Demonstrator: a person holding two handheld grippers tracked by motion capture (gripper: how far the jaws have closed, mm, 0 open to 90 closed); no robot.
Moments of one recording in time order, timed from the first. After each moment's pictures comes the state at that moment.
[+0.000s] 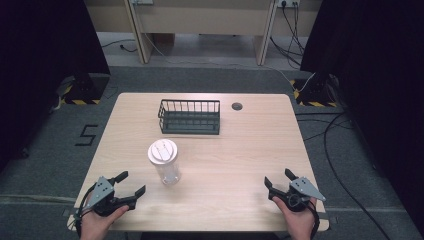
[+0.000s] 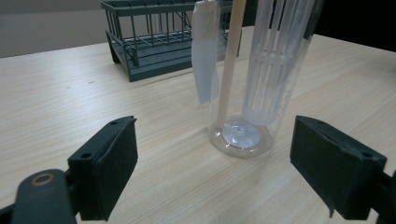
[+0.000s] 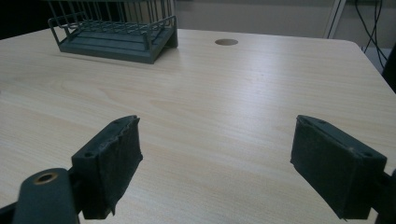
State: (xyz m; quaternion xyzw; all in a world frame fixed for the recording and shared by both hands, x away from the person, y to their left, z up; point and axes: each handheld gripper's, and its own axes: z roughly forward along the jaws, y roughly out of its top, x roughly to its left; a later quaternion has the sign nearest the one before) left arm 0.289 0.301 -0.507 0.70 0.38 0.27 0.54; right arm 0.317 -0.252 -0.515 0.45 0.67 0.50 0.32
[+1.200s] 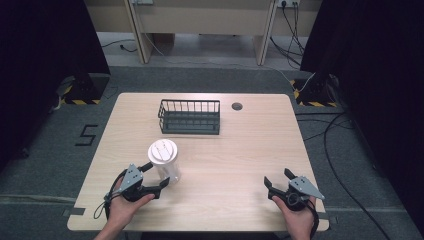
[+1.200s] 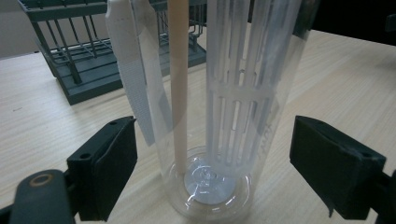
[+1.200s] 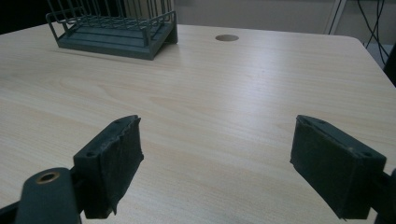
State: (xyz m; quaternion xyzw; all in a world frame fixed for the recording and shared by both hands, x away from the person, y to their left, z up) left arm 0.335 0.242 -0.511 0.73 0.34 0.25 0.54; right arm 0.319 -0.251 -0.514 0.46 0.67 0.49 0.31
